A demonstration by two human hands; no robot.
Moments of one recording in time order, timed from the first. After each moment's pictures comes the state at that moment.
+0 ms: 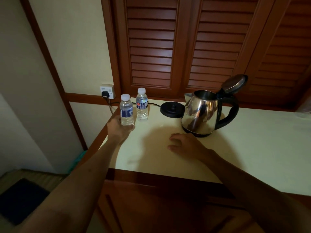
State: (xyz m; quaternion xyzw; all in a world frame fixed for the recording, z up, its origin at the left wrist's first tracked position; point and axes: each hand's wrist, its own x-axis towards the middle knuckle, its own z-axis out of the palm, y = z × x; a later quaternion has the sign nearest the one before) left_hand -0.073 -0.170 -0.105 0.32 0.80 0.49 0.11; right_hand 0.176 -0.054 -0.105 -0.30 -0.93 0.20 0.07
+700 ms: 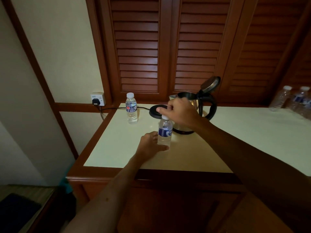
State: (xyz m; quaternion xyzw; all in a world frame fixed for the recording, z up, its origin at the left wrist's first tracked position) left_hand 0.056 -0.157 -0.118 0.48 0.71 0.44 0.28; right_hand 0.176 -0.063 0.001 -0.32 -0.89 0.10 0.30
